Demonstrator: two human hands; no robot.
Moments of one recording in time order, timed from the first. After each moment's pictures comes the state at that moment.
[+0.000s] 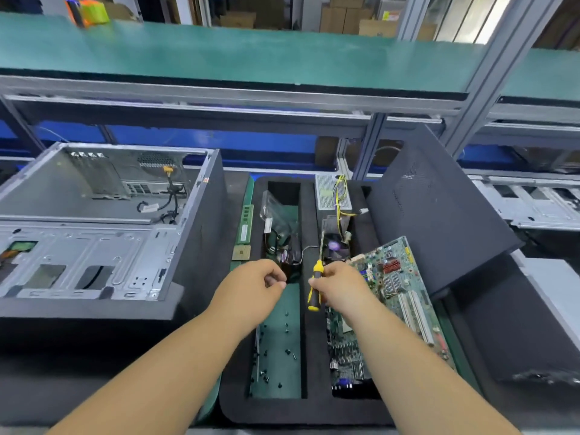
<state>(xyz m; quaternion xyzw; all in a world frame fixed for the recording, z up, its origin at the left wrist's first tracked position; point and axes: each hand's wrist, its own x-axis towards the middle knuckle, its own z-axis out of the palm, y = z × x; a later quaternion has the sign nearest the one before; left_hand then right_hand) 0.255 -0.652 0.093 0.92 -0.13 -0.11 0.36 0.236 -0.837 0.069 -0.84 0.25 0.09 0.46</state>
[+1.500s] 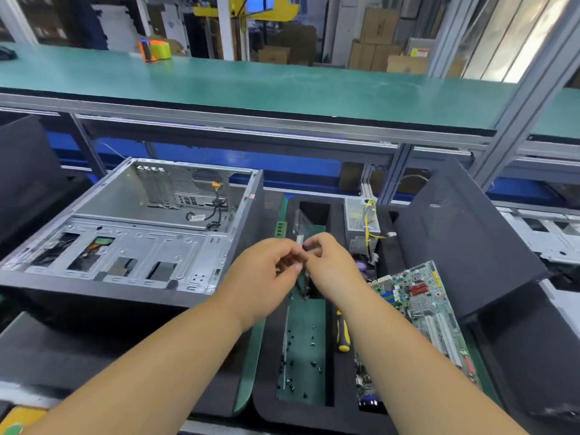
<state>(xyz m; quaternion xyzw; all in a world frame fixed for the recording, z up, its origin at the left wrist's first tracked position) 0.247 -0.609 0.157 0.86 -0.25 0.03 0.43 0.256 -0.764 0.145 -0.88 0.12 0.01 0.46</state>
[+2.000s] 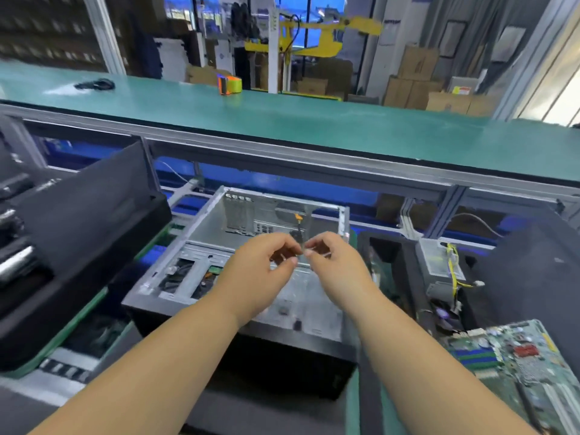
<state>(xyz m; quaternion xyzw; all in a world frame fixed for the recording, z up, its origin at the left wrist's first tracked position) 0.301 -0.423 0.200 0.85 -0.21 0.11 0.47 0.310 -0.587 0.194 -0.88 0.01 -0.06 0.48</state>
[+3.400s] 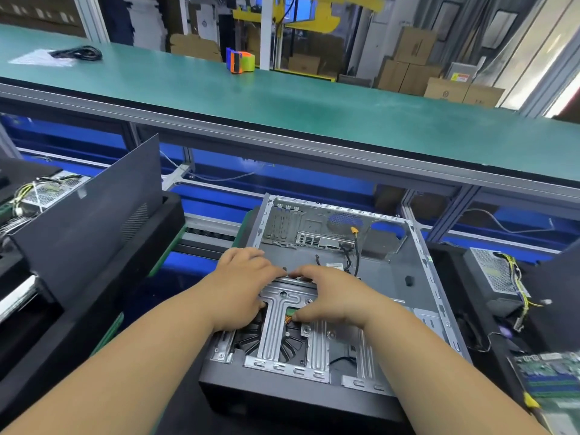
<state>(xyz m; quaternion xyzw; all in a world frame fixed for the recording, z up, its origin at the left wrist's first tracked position) 0.433 -0.237 0.152 0.94 -0.32 -0.05 0.07 0.420 -0.452 0.156 -0.95 -0.09 0.18 0.23</state>
